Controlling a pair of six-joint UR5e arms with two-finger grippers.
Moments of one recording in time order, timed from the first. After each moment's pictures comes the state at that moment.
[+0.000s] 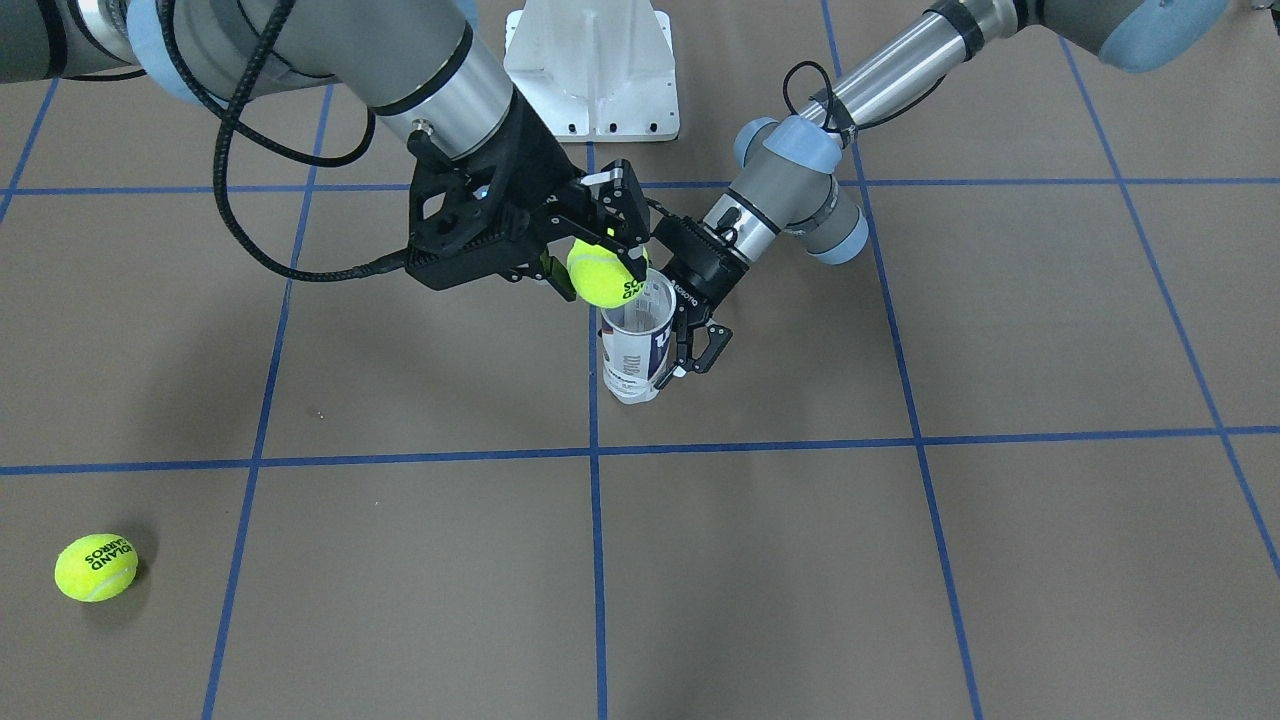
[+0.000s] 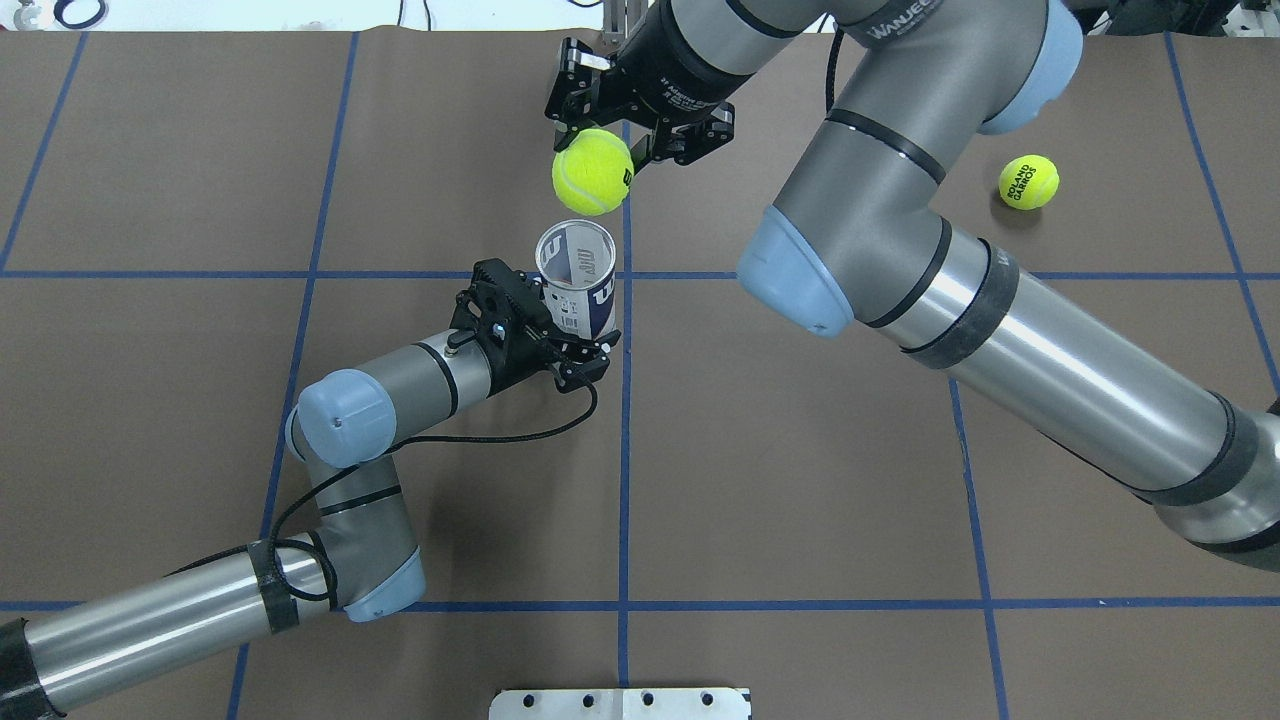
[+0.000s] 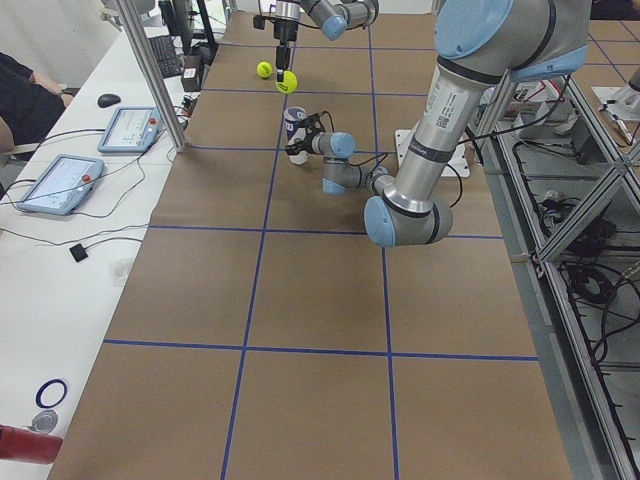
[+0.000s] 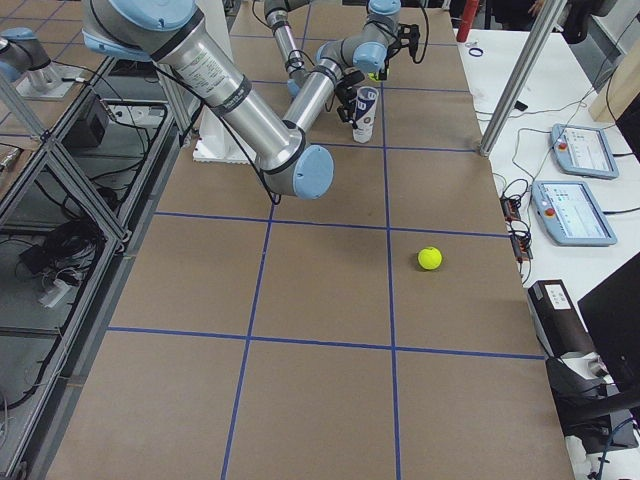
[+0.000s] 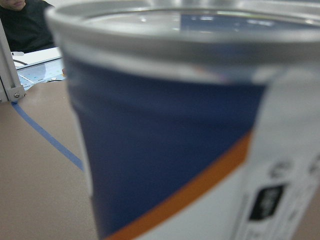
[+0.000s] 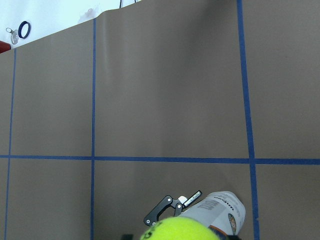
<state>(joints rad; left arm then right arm) -0.43 -2.17 -1.25 -2.97 -1.37 -0.48 0.80 -0.68 1.64 -1.33 2.19 1.31</state>
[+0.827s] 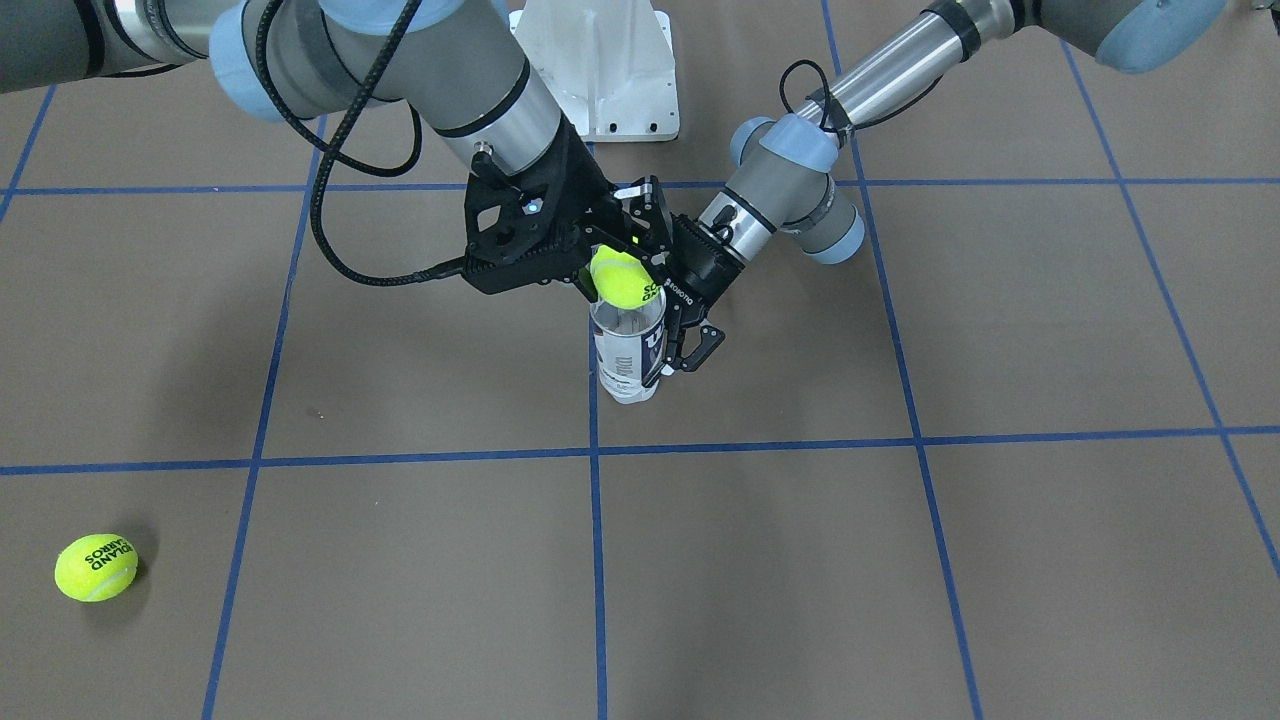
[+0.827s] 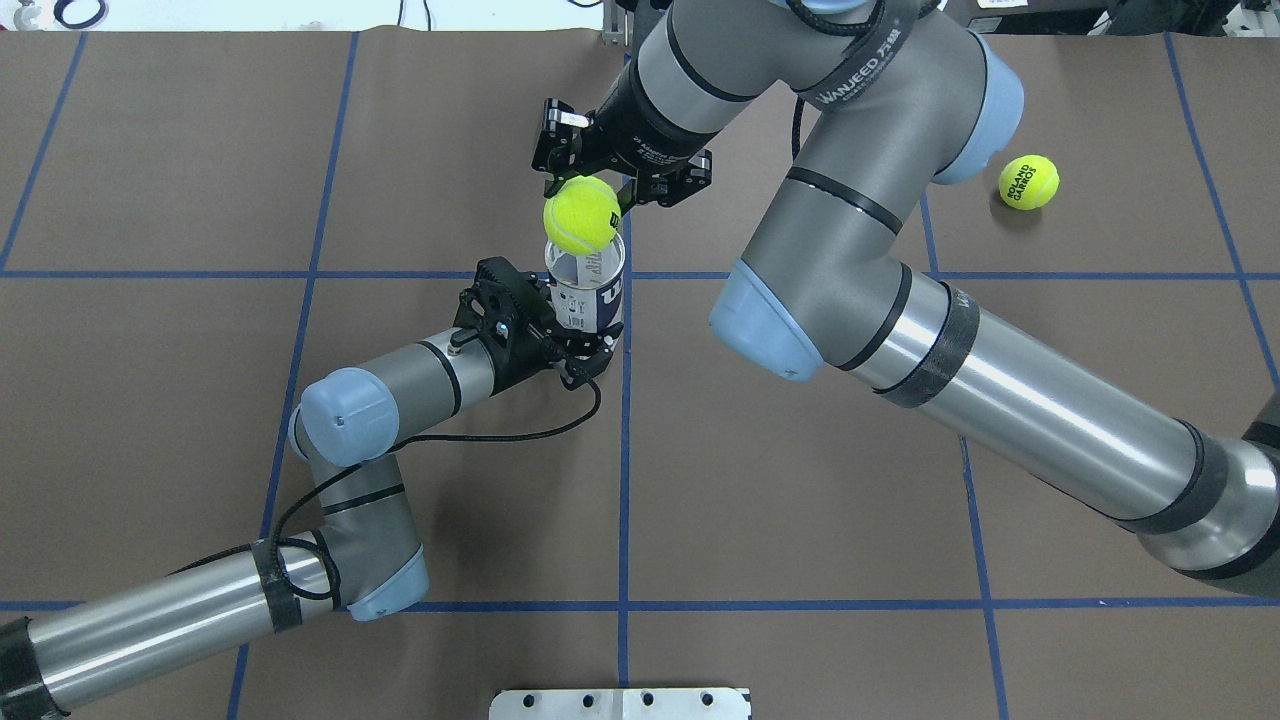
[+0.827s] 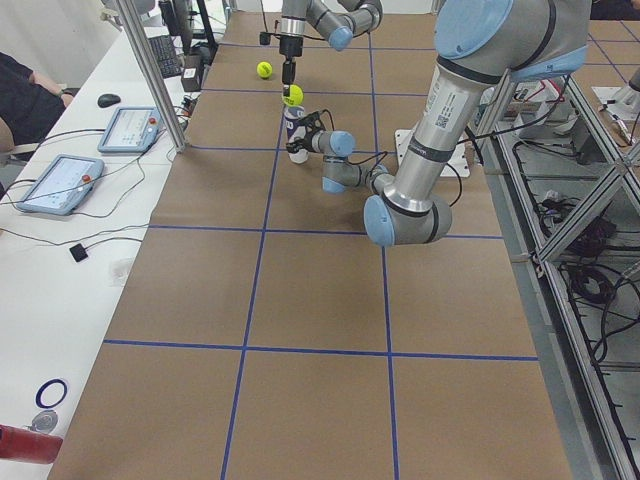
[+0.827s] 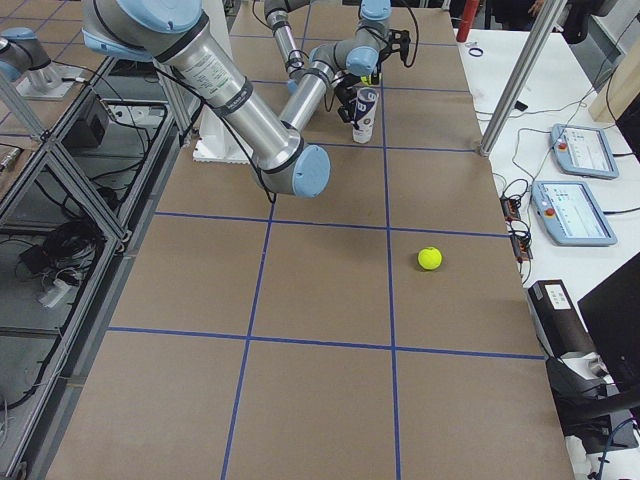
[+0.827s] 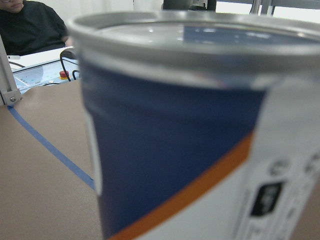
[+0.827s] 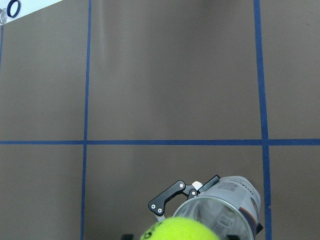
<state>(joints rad) -0.43 -2.18 -1.25 -2.97 -1.38 -0.48 0.75 -0.69 1.60 -1.33 2.15 1.30</state>
